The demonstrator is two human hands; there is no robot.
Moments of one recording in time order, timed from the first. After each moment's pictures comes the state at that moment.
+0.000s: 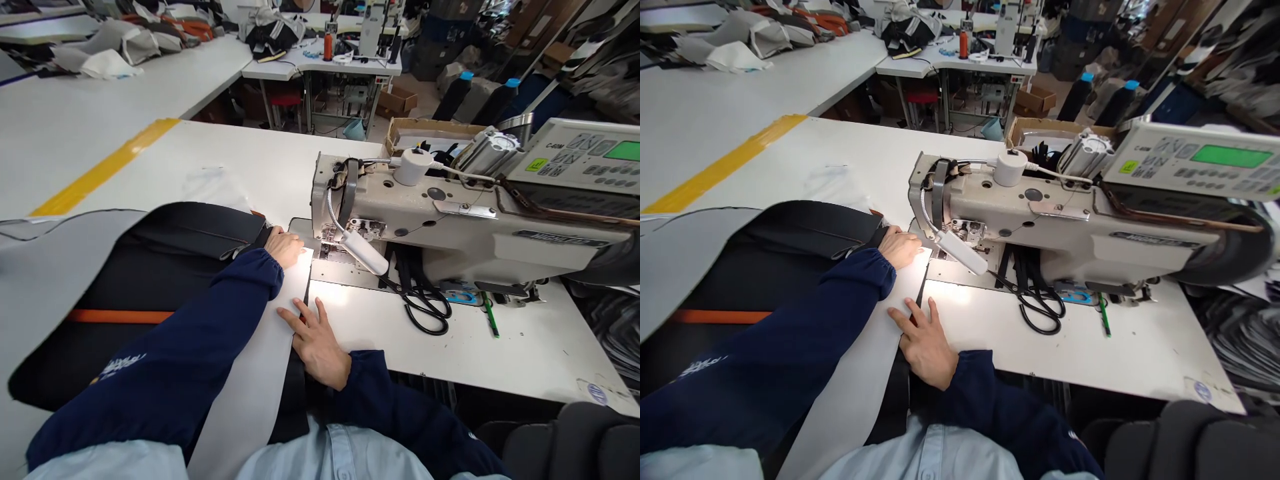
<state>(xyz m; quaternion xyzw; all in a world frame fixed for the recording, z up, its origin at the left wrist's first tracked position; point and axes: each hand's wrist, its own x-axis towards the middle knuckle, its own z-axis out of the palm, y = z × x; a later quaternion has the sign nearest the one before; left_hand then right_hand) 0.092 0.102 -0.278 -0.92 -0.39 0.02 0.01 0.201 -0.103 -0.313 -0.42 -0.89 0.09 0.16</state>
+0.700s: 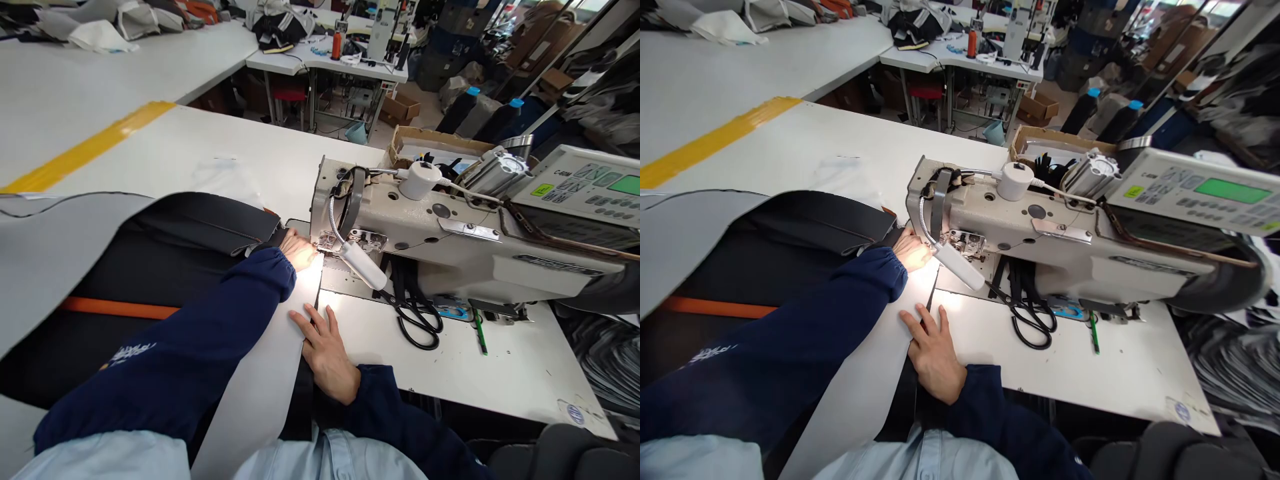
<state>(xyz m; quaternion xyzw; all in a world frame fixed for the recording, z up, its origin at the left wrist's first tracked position) 0.133 0.102 -0.288 -0.93 -0.37 0.00 0.00 0.232 -0.111 -0.321 -0.45 -0.87 0.08 0.20</state>
